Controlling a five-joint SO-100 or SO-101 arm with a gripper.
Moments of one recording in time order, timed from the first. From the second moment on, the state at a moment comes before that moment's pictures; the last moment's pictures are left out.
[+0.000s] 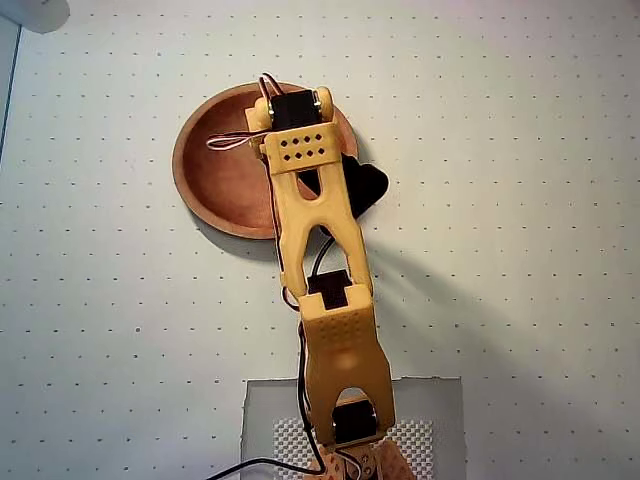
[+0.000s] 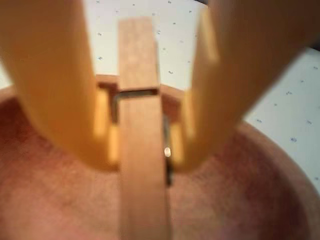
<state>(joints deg) -13.2 56.8 35.3 100.9 -116.4</state>
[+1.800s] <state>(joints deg) -20.6 27.9 7.6 96.9 -113.8</state>
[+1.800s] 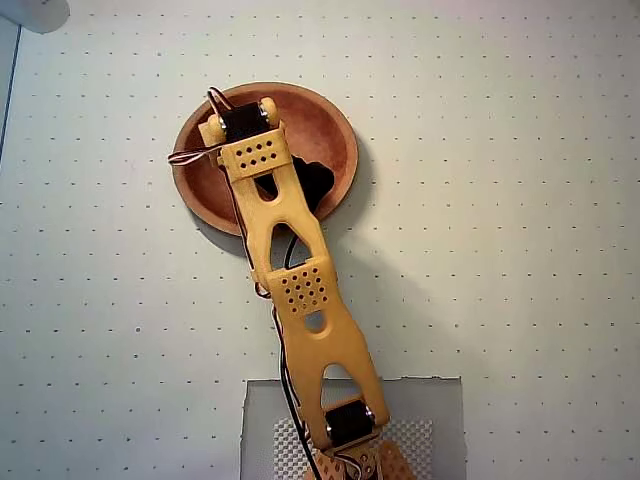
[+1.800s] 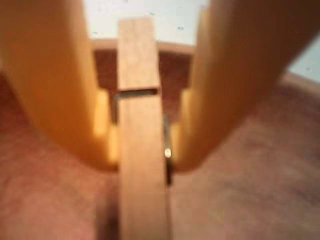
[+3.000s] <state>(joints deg) -20.8 25.5 6.9 100.9 -113.8</state>
